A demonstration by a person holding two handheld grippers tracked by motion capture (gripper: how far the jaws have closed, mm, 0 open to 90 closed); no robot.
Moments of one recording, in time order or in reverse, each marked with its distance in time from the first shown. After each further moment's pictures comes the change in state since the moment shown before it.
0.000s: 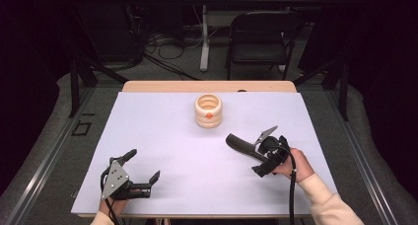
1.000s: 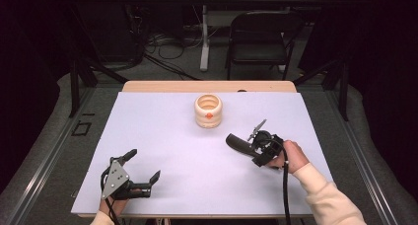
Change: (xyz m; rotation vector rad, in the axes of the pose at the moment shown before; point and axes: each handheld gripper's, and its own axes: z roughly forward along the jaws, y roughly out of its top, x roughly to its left) left arm 0.000 0.000 0.001 0.000 -0.004 -0.003; right arm -0.003 0.026 0.005 0.115 -0.026 -0.049
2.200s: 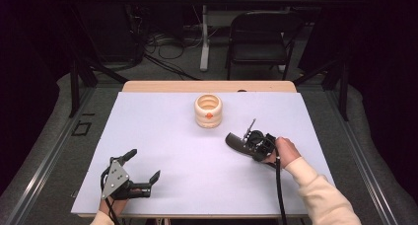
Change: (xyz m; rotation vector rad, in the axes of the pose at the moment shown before) left arm 0.000 0.000 0.000 0.000 0.001 0.000; right arm -0.006 0.014 0.027 0.125 0.016 -0.041
